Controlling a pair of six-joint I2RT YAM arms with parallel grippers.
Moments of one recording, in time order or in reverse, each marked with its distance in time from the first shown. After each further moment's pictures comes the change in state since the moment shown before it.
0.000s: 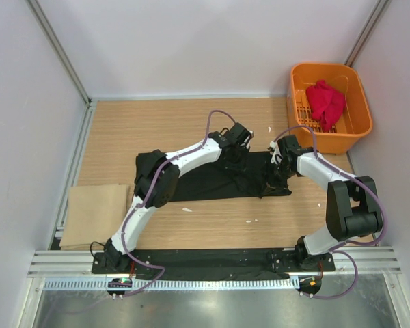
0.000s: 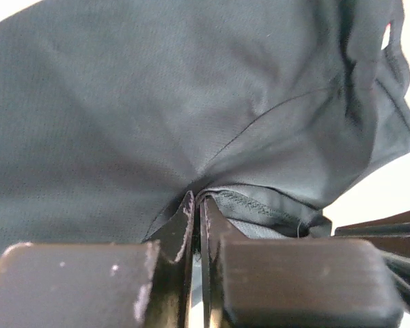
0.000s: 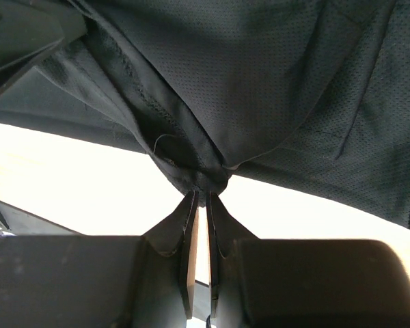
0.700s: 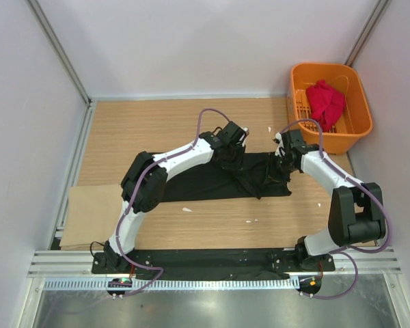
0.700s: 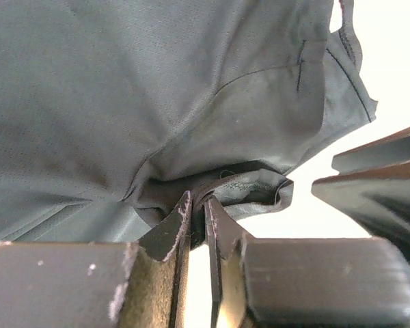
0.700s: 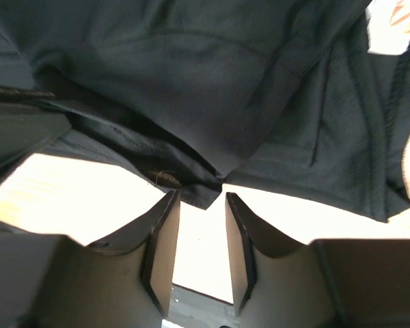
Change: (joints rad) left arm 0.000 -0.167 -0.157 0.036 0.000 -0.057; right arm -0.015 -0.050 0.055 0.011 0.058 0.053
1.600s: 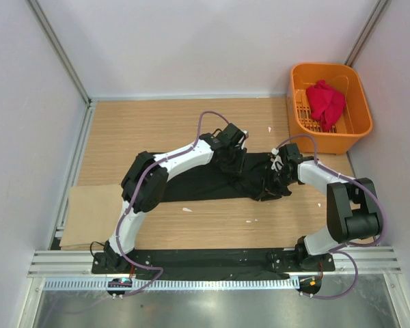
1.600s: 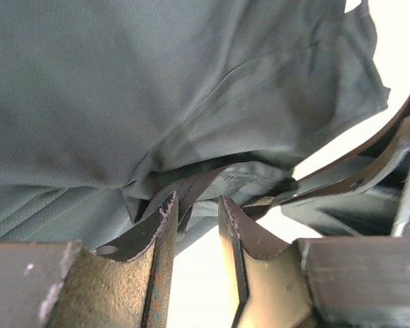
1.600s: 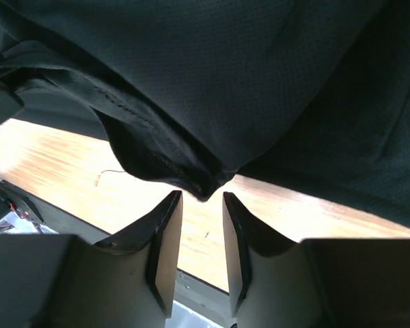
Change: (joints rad) left arm 0.000 0.003 -0.016 -0.002 0.025 0.002; right arm 0.000 0.024 -0.180 0.108 -0.156 0.037
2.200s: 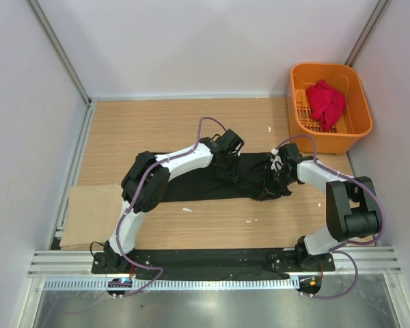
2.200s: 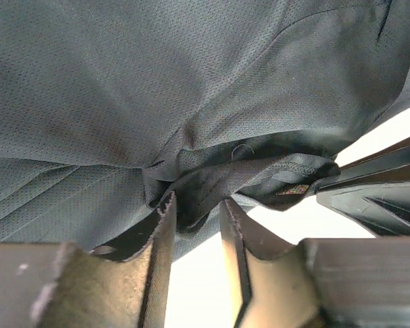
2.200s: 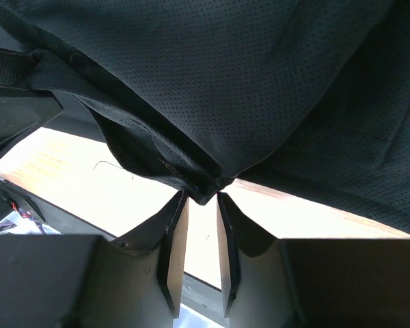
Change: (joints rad) left arm 0.000 0.000 -0.077 -0.023 -0.006 0.001; right arm 0.000 0.020 0.003 0.008 -0.007 0.003
